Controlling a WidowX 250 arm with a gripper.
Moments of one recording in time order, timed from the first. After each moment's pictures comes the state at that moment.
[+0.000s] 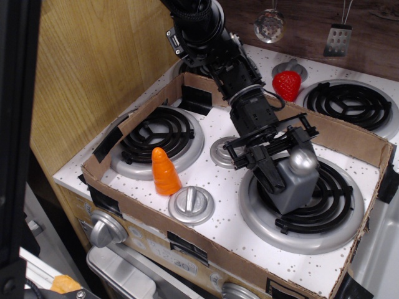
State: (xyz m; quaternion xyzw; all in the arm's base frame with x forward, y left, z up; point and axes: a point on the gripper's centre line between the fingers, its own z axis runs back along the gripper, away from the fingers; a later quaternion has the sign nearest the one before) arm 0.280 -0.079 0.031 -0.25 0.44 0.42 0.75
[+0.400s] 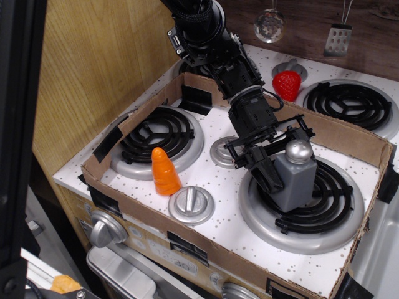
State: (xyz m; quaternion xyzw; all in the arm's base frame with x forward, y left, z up) arm 0.285 -0.076 0.026 -0.23 0.43 0.45 0.75
